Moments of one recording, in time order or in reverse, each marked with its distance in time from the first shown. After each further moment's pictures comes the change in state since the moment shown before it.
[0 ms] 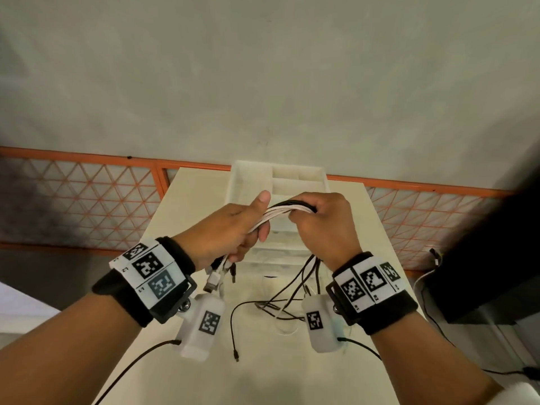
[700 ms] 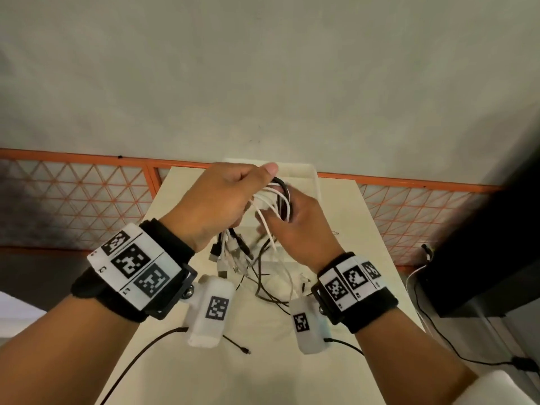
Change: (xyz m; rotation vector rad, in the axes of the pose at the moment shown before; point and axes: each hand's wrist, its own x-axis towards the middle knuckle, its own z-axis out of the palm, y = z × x) left_hand -0.003 0.038 0.003 -0.076 0.287 0.229; right_hand -0.005 0.007 0.009 0.119 -0.171 -0.061
